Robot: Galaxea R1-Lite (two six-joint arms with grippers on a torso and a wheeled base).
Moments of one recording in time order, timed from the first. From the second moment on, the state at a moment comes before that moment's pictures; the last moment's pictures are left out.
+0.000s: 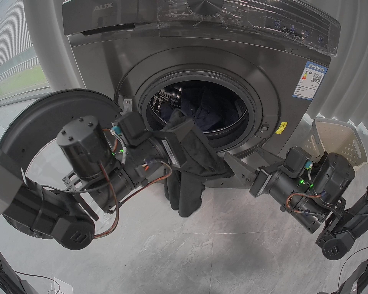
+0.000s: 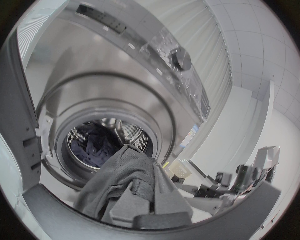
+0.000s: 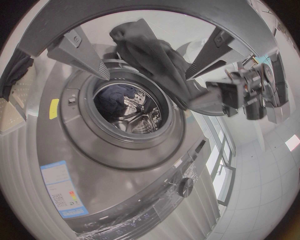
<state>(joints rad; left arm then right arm) -0.68 1.82 -0.81 -1.25 -0.06 -0.31 0.68 1.76 -0.49 -1.44 -0.13 0.19</state>
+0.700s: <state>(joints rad) -0.69 1.68 -0.81 -1.25 -0.08 -0.31 0.61 1.87 -0.41 -1.45 -0.10 0.19</state>
